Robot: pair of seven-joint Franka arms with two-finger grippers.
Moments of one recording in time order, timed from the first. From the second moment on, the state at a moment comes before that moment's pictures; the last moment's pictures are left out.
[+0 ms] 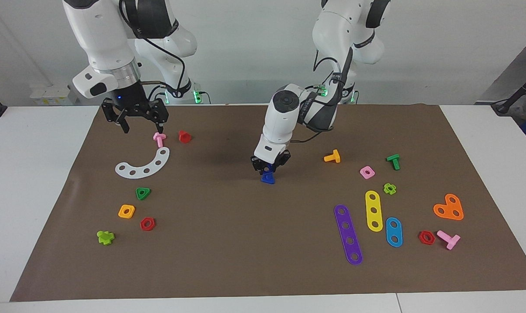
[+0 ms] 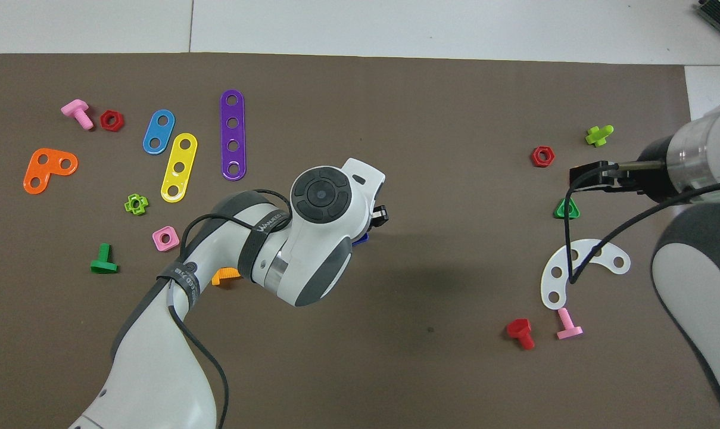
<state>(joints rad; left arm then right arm) -0.65 0.40 -0.04 -1.75 -0.11 2.23 -0.84 0.08 -0.03 0.03 -1.69 -0.02 1.75 0.16</state>
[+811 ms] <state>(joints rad) -0.65 0.40 -0.02 -1.73 -0.11 2.17 -0.84 0.08 -0.02 0.03 -1.69 -0.02 1.75 0.15</state>
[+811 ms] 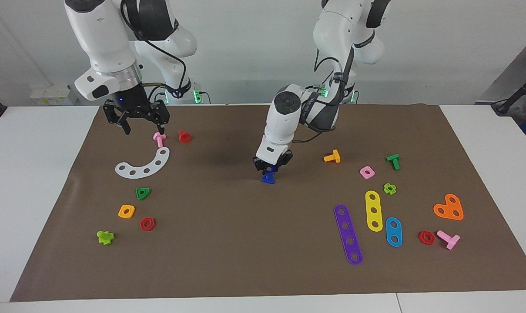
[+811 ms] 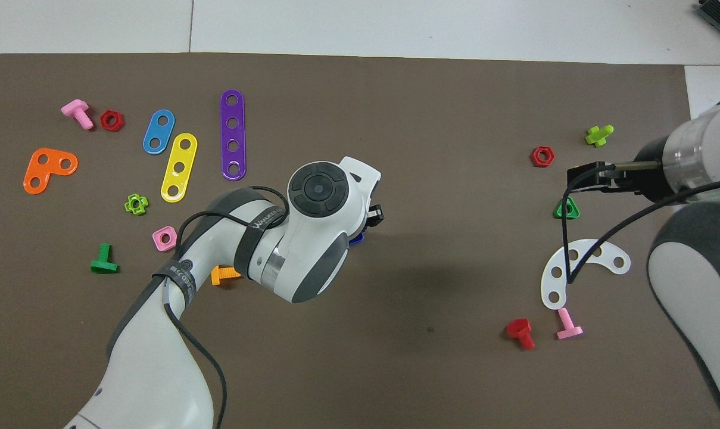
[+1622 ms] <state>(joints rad) -0.65 0.44 -0.02 -1.73 -0.11 2.21 -0.85 0.08 -0.02 0.03 -1.69 -0.02 1.75 0.15</state>
